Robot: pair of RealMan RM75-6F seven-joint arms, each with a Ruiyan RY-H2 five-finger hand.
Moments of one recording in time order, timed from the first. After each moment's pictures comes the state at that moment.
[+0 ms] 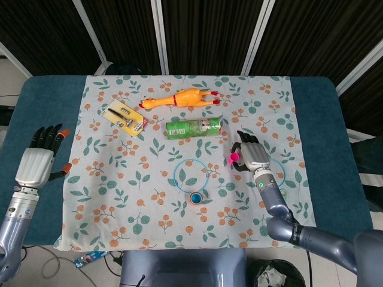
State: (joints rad) left arm -0.43 -1.27 -0.09 -1.39 1.36 1.33 0.04; right arm 0.79 -1.60 0.28 -1.29 -0.78 0.85 -0.33
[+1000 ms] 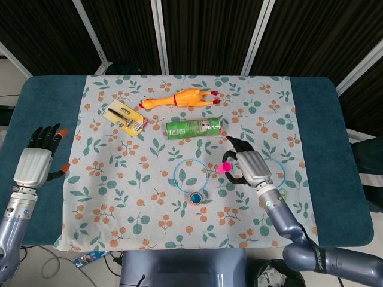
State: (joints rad) left arm -0.41 -1.28 -0.12 -1.38 1.38 1.31 0.03; right arm 0.67 -1.38 0.24 -1.76 -1.04 1.02 -0.23
